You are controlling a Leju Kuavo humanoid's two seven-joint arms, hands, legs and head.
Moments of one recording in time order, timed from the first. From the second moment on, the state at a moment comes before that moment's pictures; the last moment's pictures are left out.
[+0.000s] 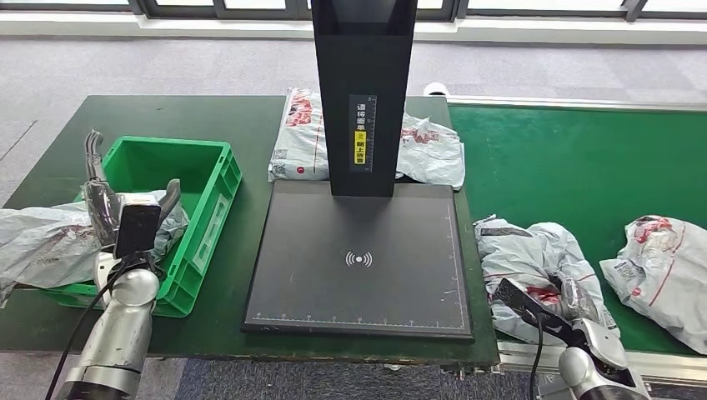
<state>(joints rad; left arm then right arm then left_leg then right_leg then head) -0.37 0.08 -0.01 -1.21 -0.35 0.52 -0.42 -0.15 -0.34 0.06 -1.04 0.97 0.02 0.22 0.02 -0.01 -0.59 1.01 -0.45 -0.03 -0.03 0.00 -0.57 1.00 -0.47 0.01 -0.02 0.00</state>
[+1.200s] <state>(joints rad) -0.35 0.08 -0.03 -1.15 -0.31 0.57 -0.50 -0.06 -0.22 0.08 -1.40 0.27 -0.60 -0.47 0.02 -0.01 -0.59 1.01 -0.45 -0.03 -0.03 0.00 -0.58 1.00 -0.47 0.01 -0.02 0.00</state>
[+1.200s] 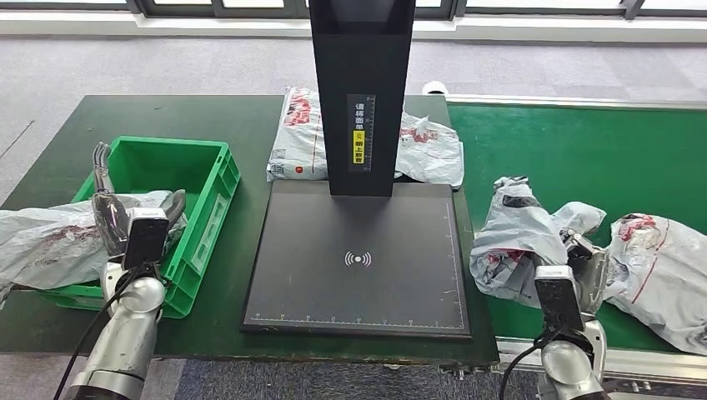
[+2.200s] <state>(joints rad) -0.37 0.06 -0.04 -1.09 -0.31 0.58 -0.51 -0.03 -0.18 0.08 -1.55 0.22 -0.62 -0.53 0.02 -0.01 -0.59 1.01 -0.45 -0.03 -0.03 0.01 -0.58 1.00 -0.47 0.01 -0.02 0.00</state>
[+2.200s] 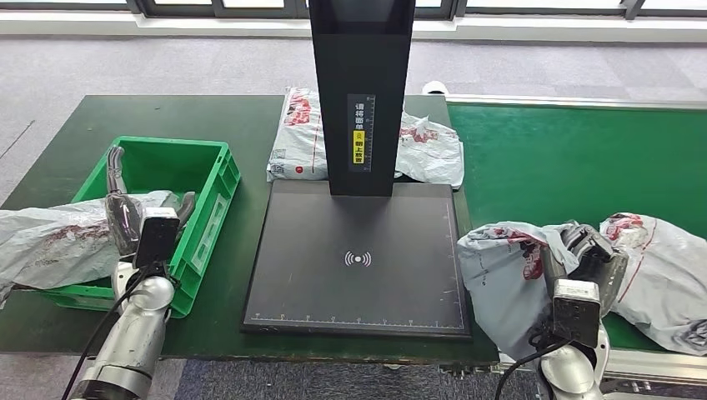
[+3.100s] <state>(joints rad) -0.37 0.06 -0.04 -1.09 -0.31 0.58 -0.51 -0.03 -0.18 0.08 -1.56 0.22 -0.62 -0.53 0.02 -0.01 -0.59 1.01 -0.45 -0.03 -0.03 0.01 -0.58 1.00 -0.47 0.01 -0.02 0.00</state>
